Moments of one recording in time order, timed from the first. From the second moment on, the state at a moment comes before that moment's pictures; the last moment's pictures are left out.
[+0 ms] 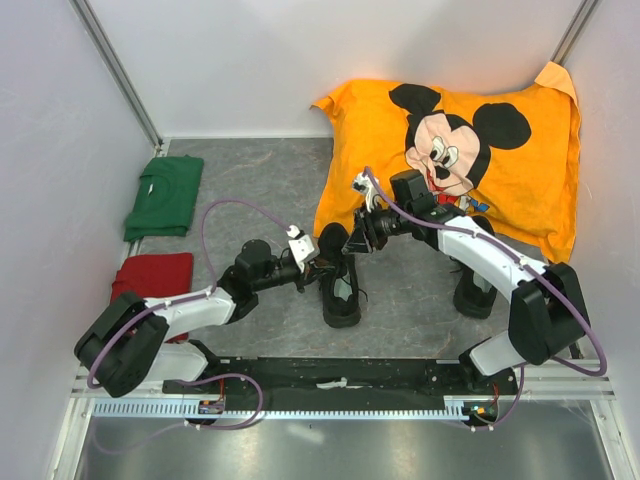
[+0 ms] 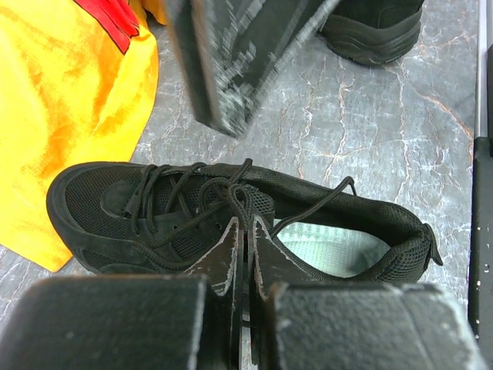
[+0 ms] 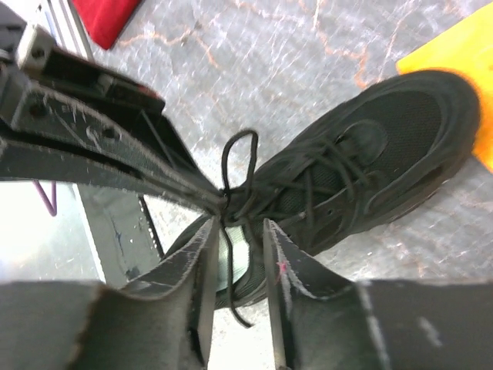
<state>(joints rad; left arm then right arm) -0.68 1.29 0.40 0.70 0.51 0.10 0.50 1.49 1.08 -0.34 -0.74 0.05</state>
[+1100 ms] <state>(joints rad) -0.62 1.35 0.45 0.71 0.69 0.07 0.61 1.33 0.94 -0.23 -0.74 -0.83</state>
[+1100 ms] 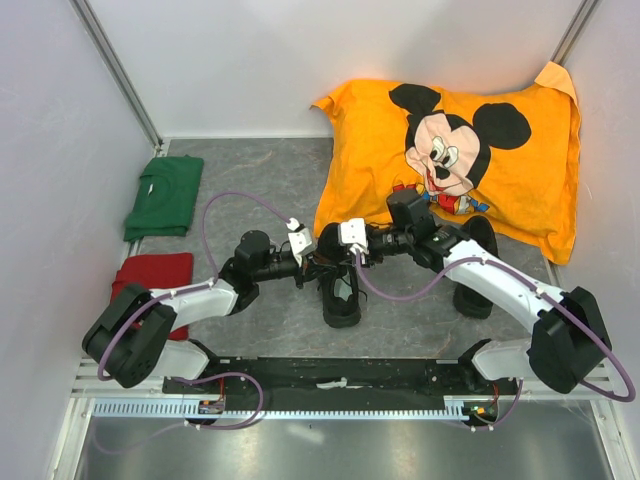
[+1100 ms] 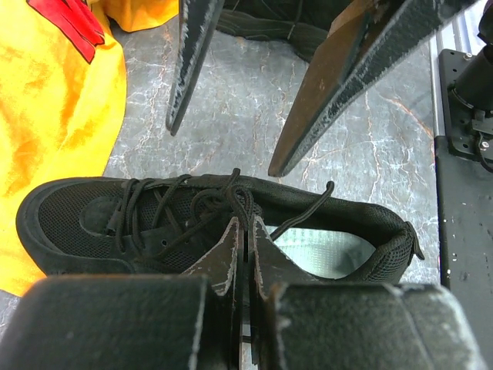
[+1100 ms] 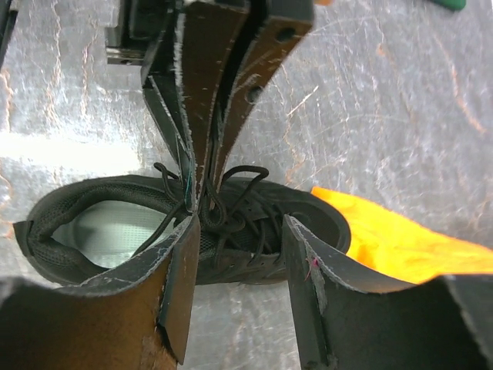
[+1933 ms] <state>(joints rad) -0.60 1.36 0.46 0.71 0.72 0.07 0.68 1.38 0.95 -0.30 -0.68 -1.05</state>
